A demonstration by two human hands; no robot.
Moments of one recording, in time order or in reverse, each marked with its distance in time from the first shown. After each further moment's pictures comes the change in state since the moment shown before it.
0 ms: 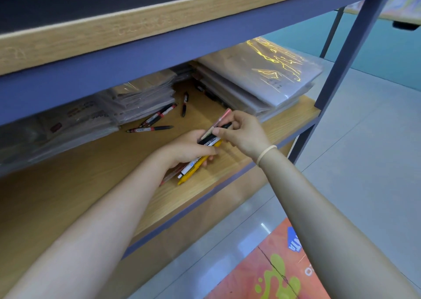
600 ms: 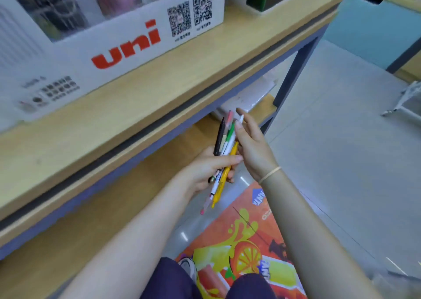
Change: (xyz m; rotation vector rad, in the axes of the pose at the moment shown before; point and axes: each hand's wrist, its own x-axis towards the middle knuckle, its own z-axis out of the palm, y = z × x) left_hand -0.070 0.134 0.054 -0.780 -0.220 -0.146; right_hand -0.069 -0.105 -0.071 0.424 0.161 0.300
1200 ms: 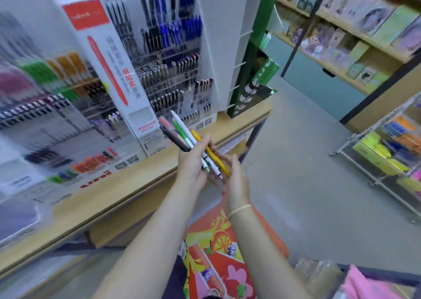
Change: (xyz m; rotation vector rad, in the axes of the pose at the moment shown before) left_hand -0.268 0.288 0.190 -0.682 0.575 0.305; right_hand -0.239 -0.362 0.085 0.246 0.243 0.331
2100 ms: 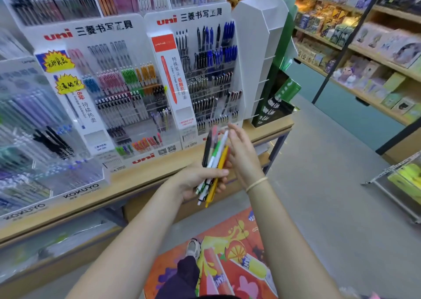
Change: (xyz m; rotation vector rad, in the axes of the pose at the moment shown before) left_hand -0.167 0.055 -0.047 0.641 -0.390 -0.175; right_hand -0.100 -0.051 0.009 -0.257 -0.481 -0.335
